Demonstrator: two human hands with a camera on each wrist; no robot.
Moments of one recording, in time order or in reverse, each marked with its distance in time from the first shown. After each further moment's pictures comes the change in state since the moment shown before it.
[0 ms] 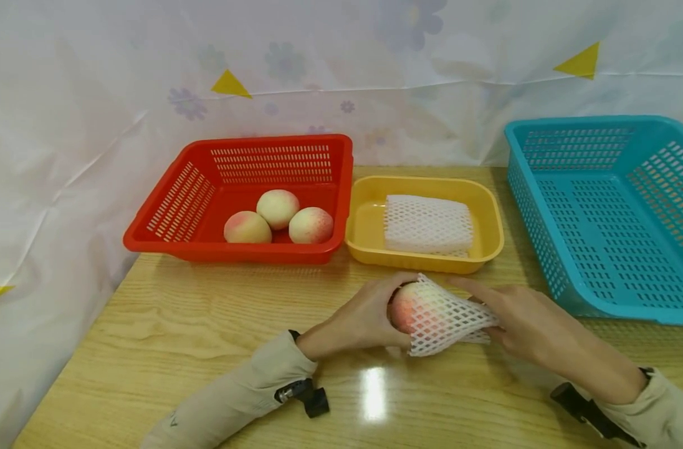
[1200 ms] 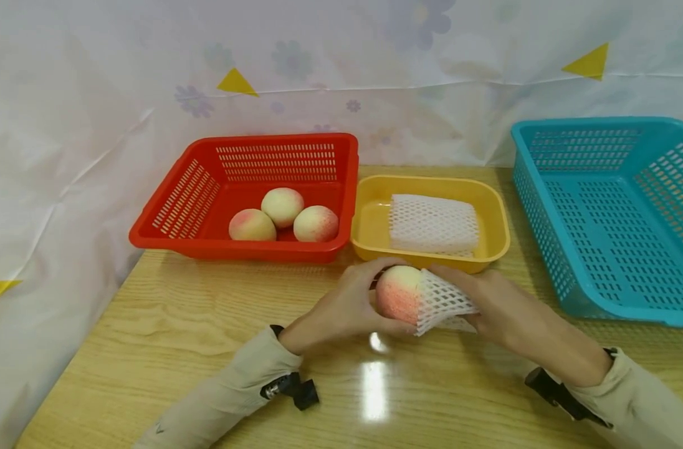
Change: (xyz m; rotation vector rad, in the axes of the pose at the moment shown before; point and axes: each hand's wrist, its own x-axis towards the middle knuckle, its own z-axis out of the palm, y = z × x) left_hand -0.011 0.004 -0.025 -0.030 0.130 0.040; right_hand 0.039 -0.018 0.005 0.069 0.149 -0.132
